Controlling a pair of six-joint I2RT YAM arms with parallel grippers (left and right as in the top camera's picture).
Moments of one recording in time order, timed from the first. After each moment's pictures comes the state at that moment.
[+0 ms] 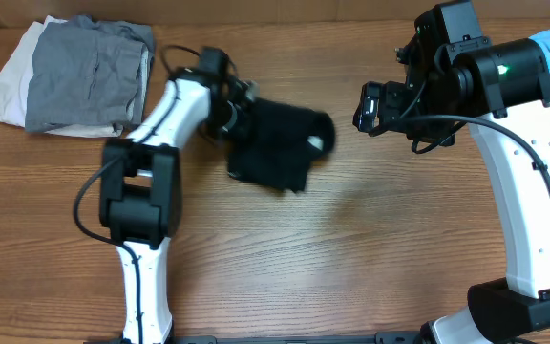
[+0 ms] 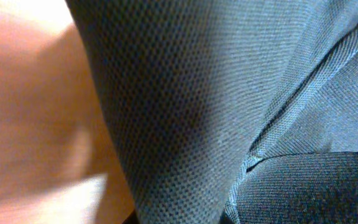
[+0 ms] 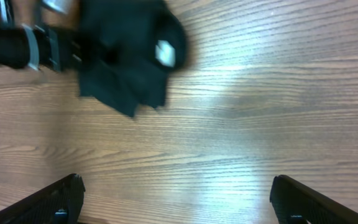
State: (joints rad) left arm -0.19 2.29 1.80 -0.90 0.41 0.01; right arm 0.24 1.71 2.05 -1.59 -0.19 0.36
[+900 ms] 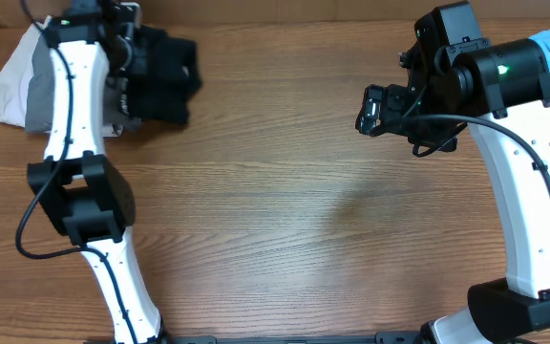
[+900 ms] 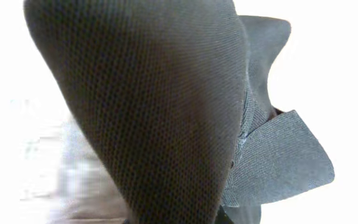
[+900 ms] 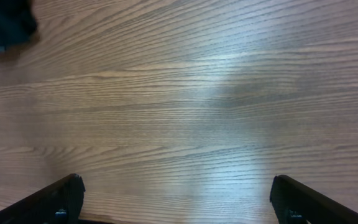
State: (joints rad) left arm 0.14 2.31 2.30 -1.08 0.10 0.12; right arm 0.24 1.71 2.05 -1.63 -0.18 0.40
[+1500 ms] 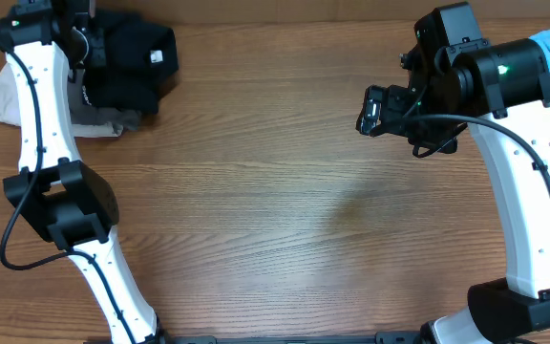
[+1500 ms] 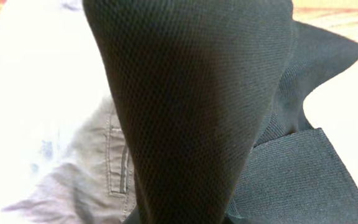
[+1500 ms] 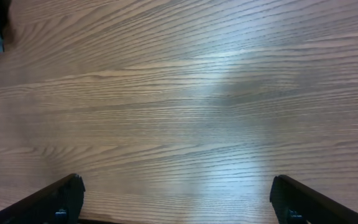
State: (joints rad) left arm 0.25 2.32 2.40 -1.08 0.10 0.16; right arm 0.24 1.71 2.05 -1.63 -0.18 0.41
